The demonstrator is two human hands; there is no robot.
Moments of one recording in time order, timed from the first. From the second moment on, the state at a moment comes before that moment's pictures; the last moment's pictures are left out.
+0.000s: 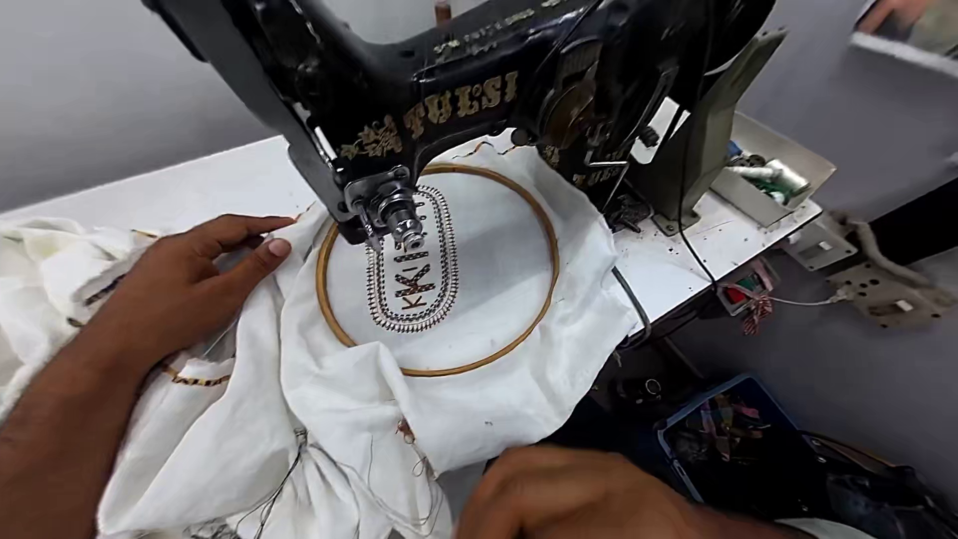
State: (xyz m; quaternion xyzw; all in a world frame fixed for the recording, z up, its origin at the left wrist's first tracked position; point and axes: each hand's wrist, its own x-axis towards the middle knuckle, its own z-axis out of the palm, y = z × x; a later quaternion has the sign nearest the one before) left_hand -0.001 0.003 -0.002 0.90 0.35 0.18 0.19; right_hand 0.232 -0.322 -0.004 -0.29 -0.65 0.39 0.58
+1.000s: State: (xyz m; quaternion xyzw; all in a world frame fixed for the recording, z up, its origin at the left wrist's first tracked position) left_hand 0.016 -0.025 0.015 0.88 0.39 0.17 0.21; right_hand 0.303 -0.338 -0.109 -0.57 -0.46 0.04 0.68
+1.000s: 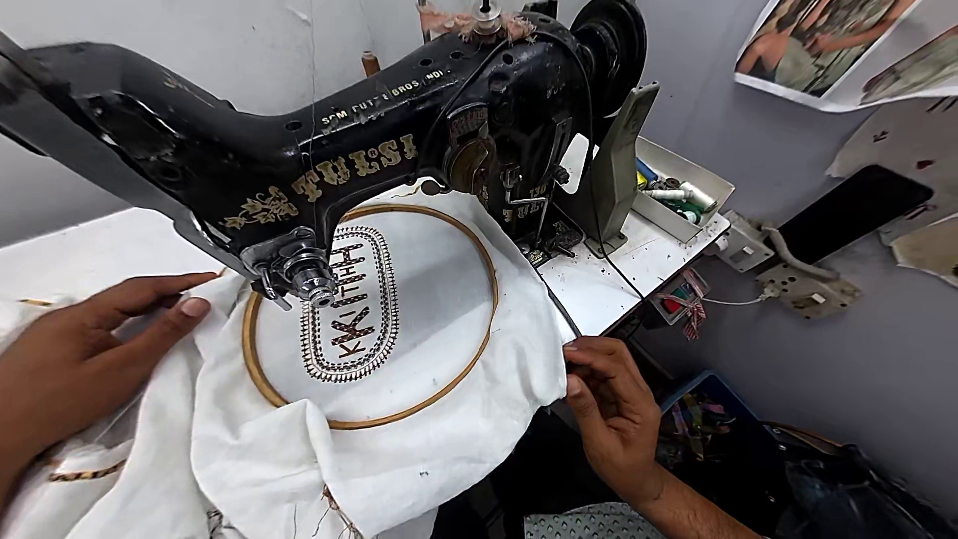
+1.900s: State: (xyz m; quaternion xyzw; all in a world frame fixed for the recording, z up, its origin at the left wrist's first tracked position) left_hand 0.000 -0.011 0.004 0.91 0.33 0.17 0.17; right_hand 0.430 -0.332 -0.082 -0.73 -0.44 -0.19 0.49
